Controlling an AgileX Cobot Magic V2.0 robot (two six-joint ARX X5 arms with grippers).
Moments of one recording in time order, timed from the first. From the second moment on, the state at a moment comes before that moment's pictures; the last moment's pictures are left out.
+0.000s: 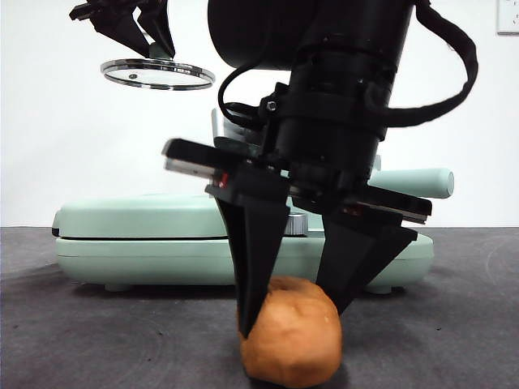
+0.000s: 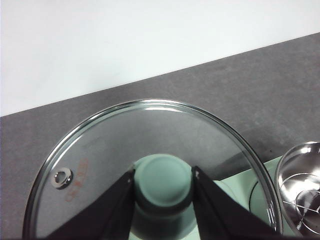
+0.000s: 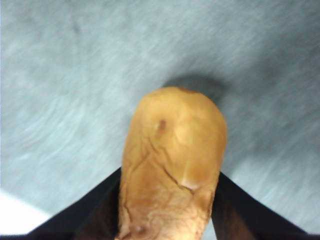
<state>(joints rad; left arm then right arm) -0.27 1.73 1.83 -0.59 0.10 0.05 0.94 1.66 1.05 -0.69 -0.14 0.61</state>
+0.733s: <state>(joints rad) -0.27 1.73 1.83 -0.59 0.10 0.05 0.57 1.82 1.88 -1.10 -0.18 0.26</state>
